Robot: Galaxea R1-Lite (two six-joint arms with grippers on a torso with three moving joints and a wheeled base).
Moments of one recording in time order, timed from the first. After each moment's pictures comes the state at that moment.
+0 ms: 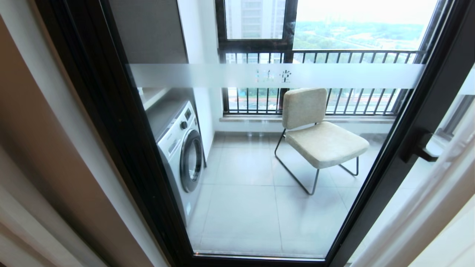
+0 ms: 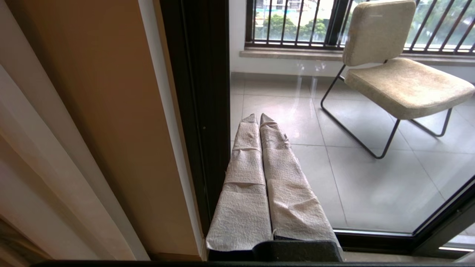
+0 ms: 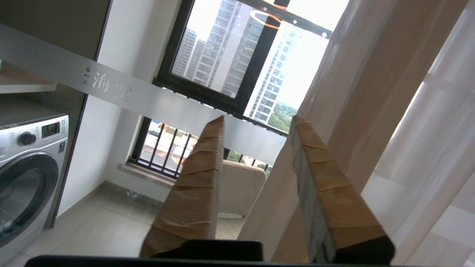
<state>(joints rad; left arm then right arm) 0.00 0.00 0.00 0.00 0.01 -0.03 -0.02 0.65 -0.36 -0.81 0.14 -0.34</state>
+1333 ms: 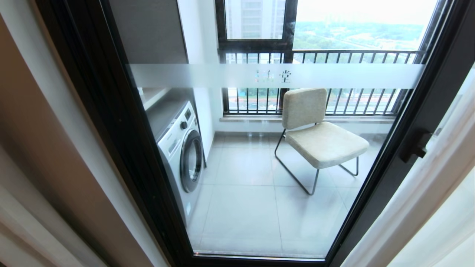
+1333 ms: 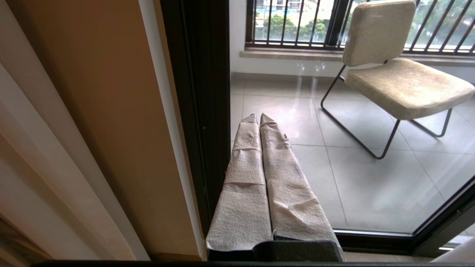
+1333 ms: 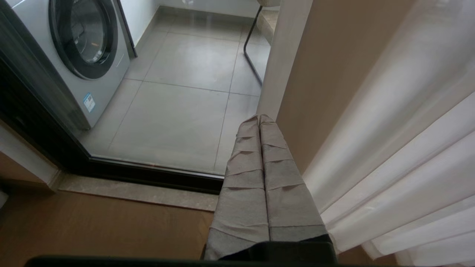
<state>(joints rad) 0.00 0.00 0.00 0.00 0.02 -0.03 0.06 0.27 0.00 -0.08 -0.02 -0.09</state>
